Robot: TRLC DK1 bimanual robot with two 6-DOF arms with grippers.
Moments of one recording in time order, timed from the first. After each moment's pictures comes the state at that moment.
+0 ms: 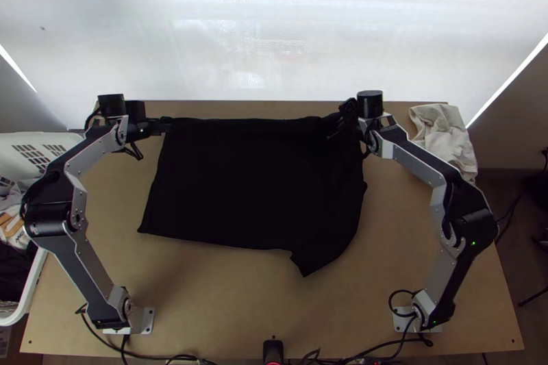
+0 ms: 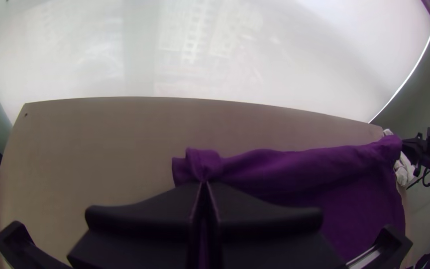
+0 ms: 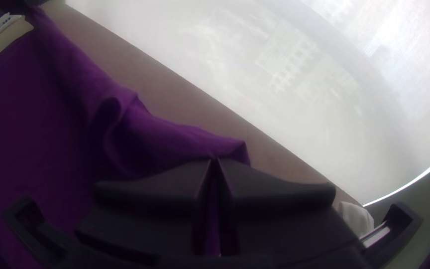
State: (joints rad) left arm 0.13 1.98 1.43 -0.15 0.33 0.03; right arm 0.30 1.95 1.43 -0.09 0.08 -0.39
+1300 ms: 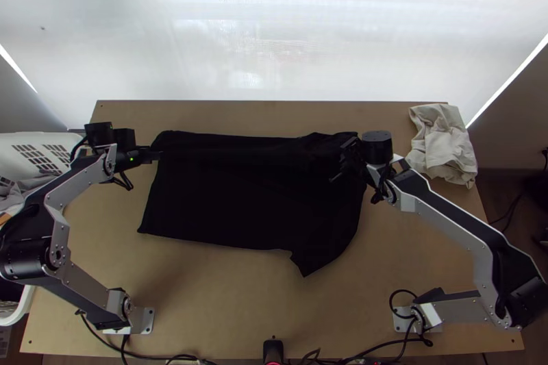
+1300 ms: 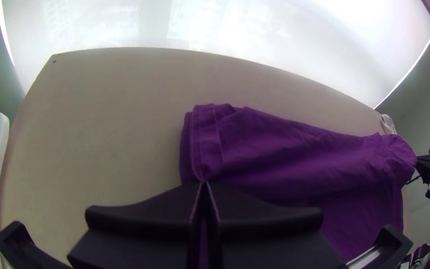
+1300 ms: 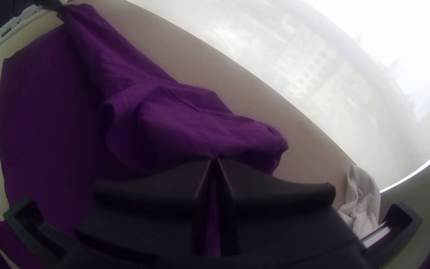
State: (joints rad) left arm 0.18 1.71 1.06 -0.12 0.33 0.05; right arm 0.43 1.50 0.96 -0.10 0.07 -0.34
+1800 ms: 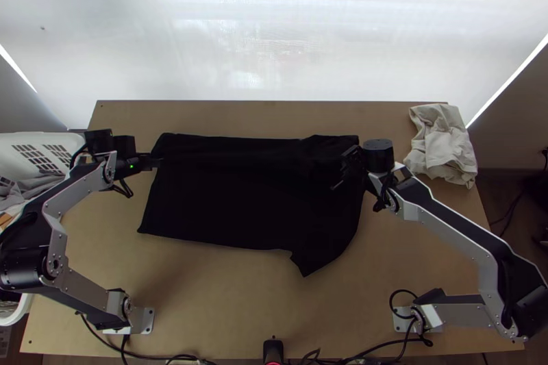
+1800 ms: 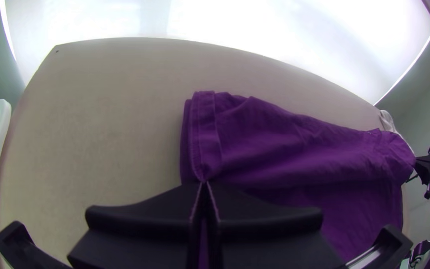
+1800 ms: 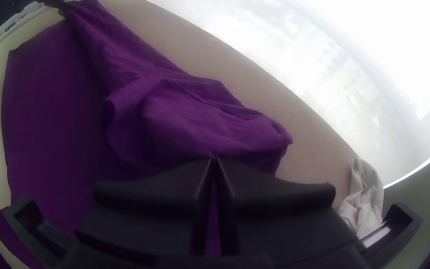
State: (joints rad) left arm 0.18 1.66 0.98 -0.11 0.33 0.05; right arm 0.45 1.45 0.89 -0.11 0.07 -0.33
